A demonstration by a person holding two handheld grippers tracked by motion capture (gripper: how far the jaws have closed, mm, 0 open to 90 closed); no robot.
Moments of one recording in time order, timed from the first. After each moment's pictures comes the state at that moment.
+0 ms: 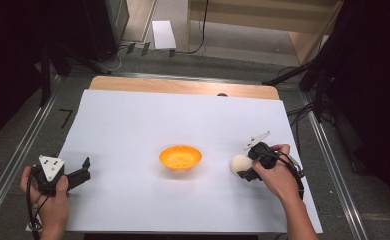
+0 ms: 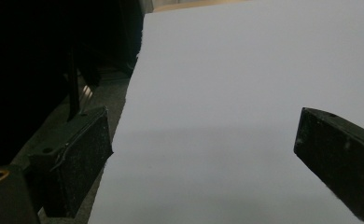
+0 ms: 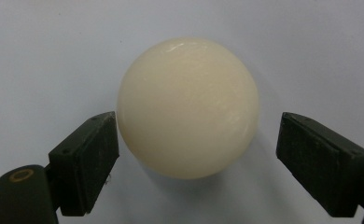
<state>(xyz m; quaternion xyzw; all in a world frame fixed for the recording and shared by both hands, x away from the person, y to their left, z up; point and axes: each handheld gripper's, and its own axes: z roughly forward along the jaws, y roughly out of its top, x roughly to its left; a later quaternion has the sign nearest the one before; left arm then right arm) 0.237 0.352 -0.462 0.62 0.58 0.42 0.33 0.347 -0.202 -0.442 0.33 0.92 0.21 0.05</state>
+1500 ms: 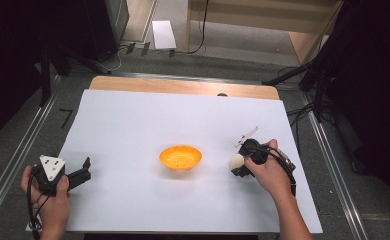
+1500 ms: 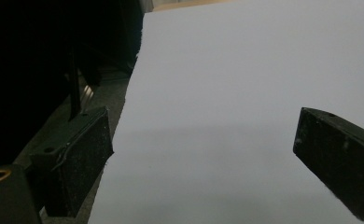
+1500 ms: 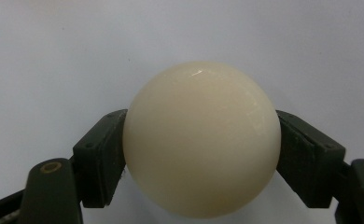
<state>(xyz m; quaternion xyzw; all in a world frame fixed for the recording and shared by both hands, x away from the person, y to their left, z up) 0.237 0.351 -0.462 0.62 0.58 0.42 0.32 0.361 -0.180 -0.445 0.33 0.93 0.17 0.02</state>
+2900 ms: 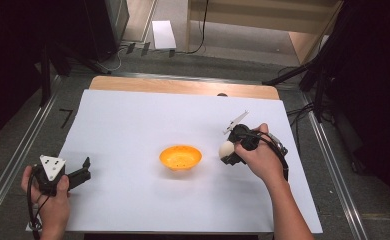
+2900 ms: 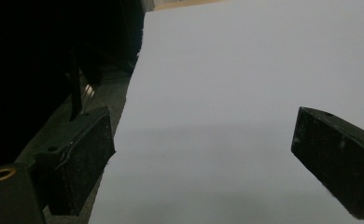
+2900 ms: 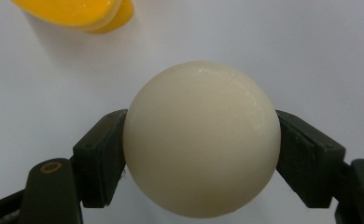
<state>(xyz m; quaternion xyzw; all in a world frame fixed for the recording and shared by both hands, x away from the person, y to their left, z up) 0.237 0.351 -0.462 0.62 0.58 0.42 0.32 0.378 -0.143 -0.398 0.28 0.94 0.20 0.03</state>
